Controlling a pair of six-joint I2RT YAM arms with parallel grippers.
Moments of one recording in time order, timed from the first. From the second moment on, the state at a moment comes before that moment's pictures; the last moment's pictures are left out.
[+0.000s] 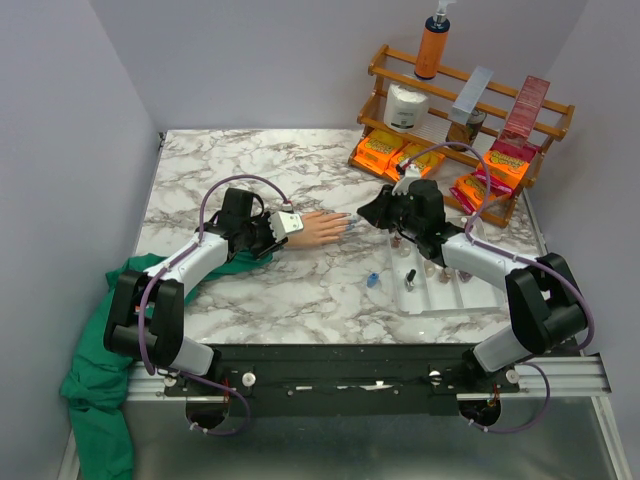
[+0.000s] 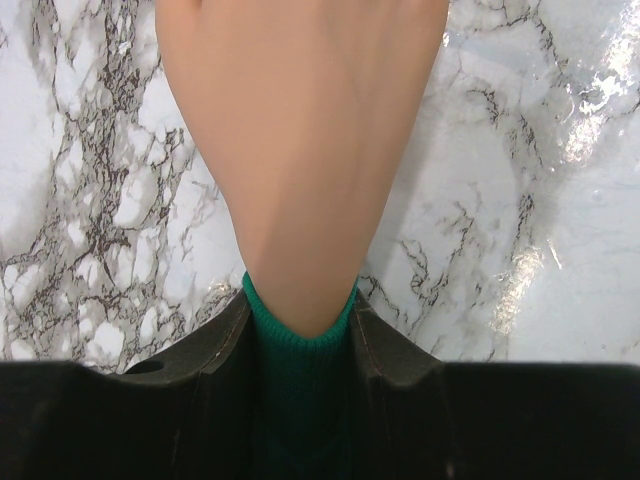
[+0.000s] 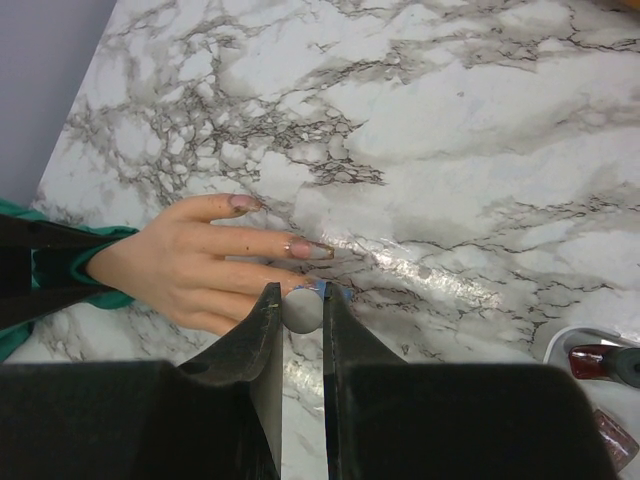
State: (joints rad) left arm -0.27 1.45 0.84 -0.27 0.50 0.84; right arm 0.45 1.53 0.83 0.36 -0.22 0.45
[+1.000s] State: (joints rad) left arm -0.27 1.45 0.84 -0.27 0.50 0.84; right arm 0.42 1.46 0.74 0.34 -0.16 0.44
